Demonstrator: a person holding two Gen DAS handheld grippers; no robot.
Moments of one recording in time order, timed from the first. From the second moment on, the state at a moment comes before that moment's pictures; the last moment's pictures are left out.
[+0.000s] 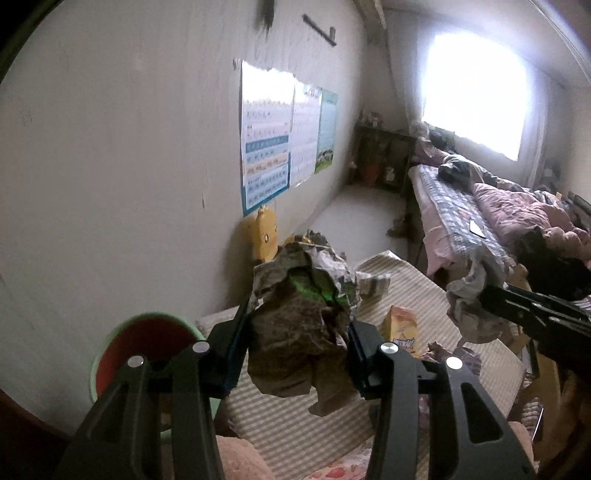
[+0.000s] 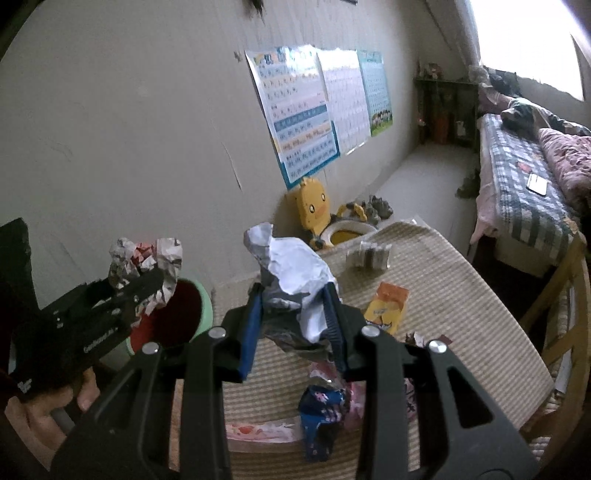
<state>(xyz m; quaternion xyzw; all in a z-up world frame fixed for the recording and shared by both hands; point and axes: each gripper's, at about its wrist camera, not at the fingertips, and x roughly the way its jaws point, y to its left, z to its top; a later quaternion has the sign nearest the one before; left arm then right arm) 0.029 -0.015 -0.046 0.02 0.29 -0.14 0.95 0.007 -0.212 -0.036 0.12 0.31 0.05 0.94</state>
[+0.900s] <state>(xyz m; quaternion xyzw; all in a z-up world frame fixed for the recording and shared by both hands) 0.019 0.066 -0.047 -0.02 0.28 -0.07 0.96 0.029 -0.123 -0.029 0.06 0.33 0.10 0.94</state>
